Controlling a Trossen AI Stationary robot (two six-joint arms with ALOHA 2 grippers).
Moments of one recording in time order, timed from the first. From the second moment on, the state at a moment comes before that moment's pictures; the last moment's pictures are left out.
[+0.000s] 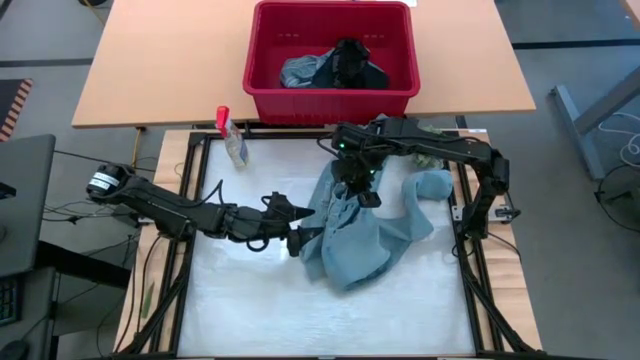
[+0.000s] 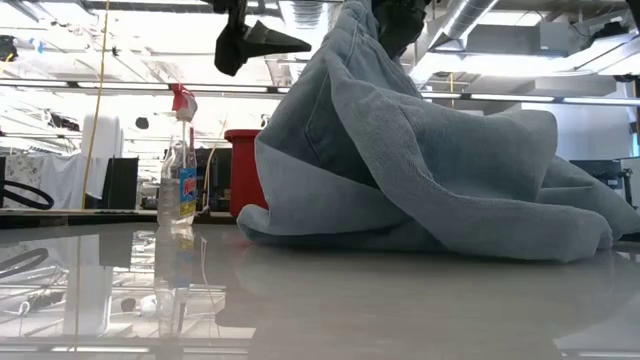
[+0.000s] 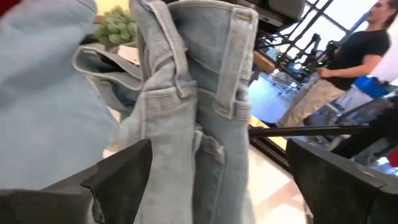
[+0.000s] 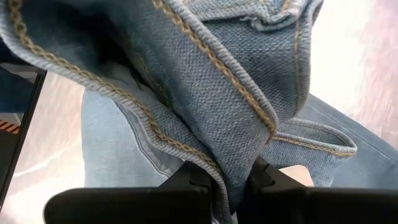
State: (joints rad) left arm -0.25 1.37 0.83 0.37 -0.49 -0.65; right arm -0.25 1.78 1.84 -1.24 -0.39 -0.42
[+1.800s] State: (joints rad) left arm -0.06 1.46 0.84 0.53 -0.20 -0.60; right arm -0.26 1.78 1.84 -1.18 -0.28 -0.22
